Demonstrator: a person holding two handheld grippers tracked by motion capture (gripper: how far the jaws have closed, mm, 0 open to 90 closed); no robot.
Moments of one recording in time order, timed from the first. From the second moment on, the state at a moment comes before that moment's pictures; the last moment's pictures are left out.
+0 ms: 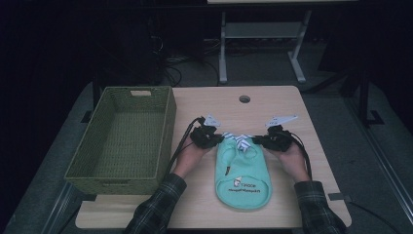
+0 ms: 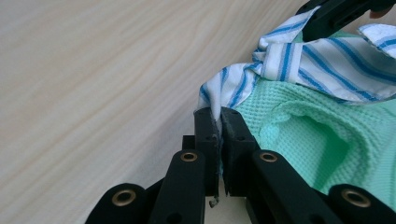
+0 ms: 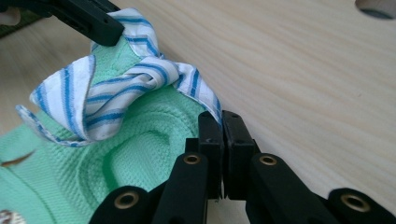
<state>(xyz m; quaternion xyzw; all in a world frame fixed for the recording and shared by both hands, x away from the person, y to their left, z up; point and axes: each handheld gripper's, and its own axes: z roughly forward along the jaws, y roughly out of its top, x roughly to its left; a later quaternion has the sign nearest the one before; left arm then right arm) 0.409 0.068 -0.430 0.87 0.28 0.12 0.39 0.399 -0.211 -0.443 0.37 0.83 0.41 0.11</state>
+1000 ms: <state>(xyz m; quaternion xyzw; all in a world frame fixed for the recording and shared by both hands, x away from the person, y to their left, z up) 0.383 0.077 -0.365 0.84 0.24 0.20 0.44 0.384 -0.212 -0.386 0.33 0.81 0.46 0.15</state>
